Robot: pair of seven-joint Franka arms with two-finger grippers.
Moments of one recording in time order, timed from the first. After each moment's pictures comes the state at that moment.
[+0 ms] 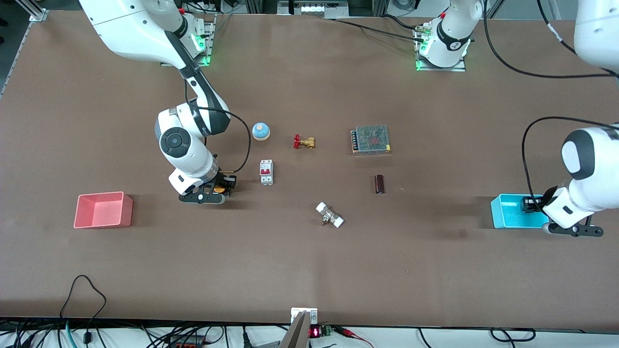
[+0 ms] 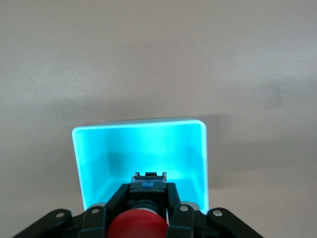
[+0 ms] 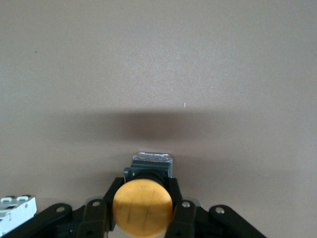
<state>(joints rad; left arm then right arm) 0.23 0.60 -0.04 -1.59 0.13 2.16 0.18 0.33 0.55 0.05 -1.89 -0.05 2.49 0.44</state>
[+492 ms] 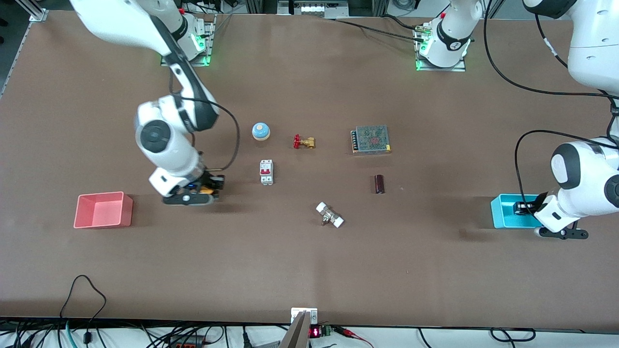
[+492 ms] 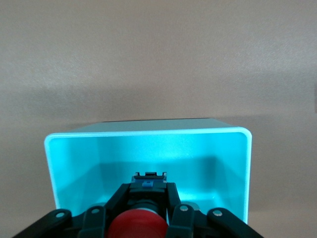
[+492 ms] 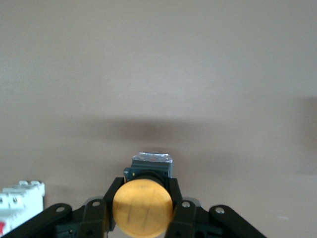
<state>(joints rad) 0.26 0.69 -0.04 -1.59 0.13 2.20 0.18 0.27 0.40 0.03 -1.84 -0.06 2.31 0.25</state>
